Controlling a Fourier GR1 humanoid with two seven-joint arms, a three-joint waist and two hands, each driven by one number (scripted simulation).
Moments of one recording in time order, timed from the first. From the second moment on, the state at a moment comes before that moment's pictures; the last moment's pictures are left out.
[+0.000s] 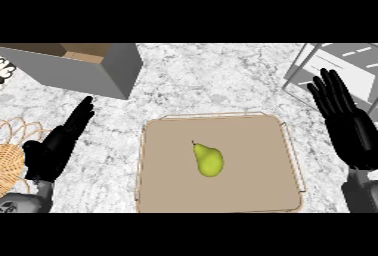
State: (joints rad) left arm -0.09 0.46 -0.19 -1.53 0.18 0.08 0.06; right arm -0.16 -0.37 0.02 -1.60 -0.37 0.06 -0.12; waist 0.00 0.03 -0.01
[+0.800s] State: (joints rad) left arm -0.09 0.39 -0.10 -1.50 0.28 0.08 0.13; right arm -0.20 -0.09 0.39 -1.56 -0.08 -0.11 -0.10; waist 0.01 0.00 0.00
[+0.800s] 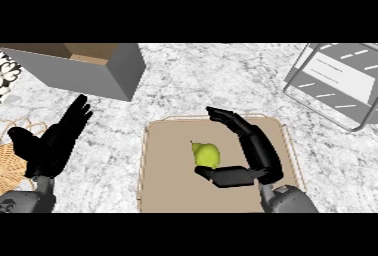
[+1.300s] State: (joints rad) left arm -0.08 0.39 -0.08 -1.50 0.29 0.07 0.14; right arm -0.35 -0.41 0.45 -1.71 0.18 0.05 0.15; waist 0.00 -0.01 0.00
